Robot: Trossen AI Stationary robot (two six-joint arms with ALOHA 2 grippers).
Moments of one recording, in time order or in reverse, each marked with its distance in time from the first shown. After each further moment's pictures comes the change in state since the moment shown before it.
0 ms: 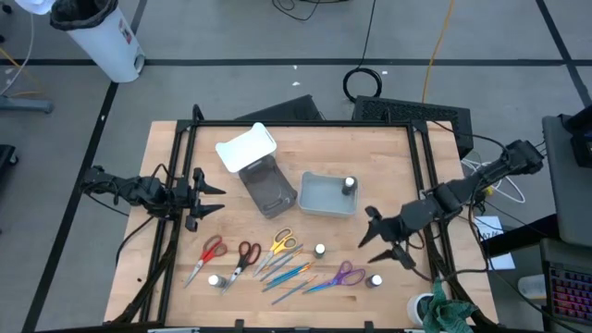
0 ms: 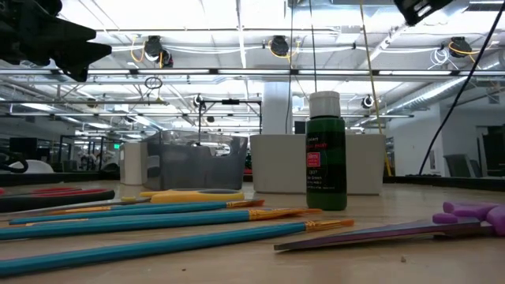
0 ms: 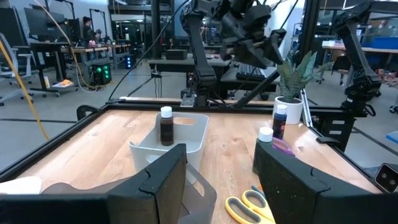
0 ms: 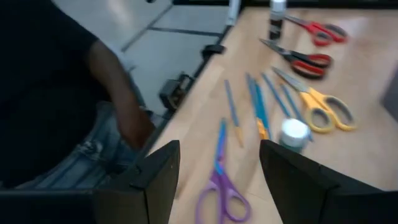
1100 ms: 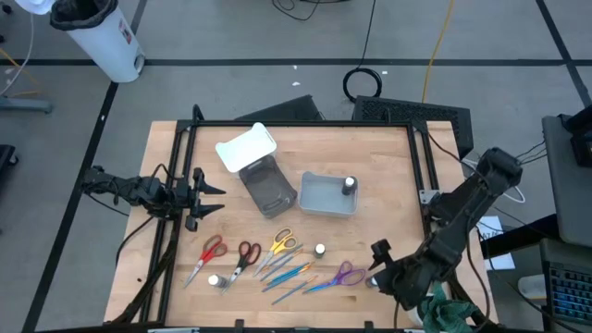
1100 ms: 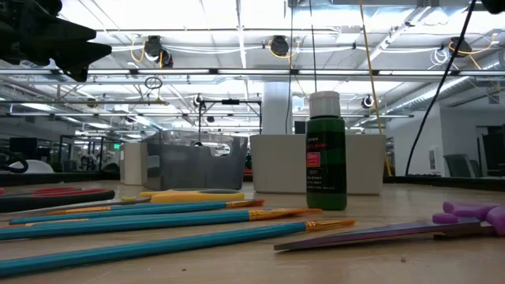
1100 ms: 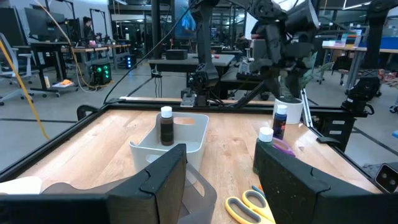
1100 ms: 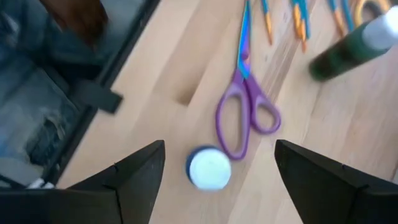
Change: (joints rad) left arm 0.000 0.000 0.000 0.000 -0.001 0.000; right arm 0.393 0.437 0.291 -0.457 0.346 0.188
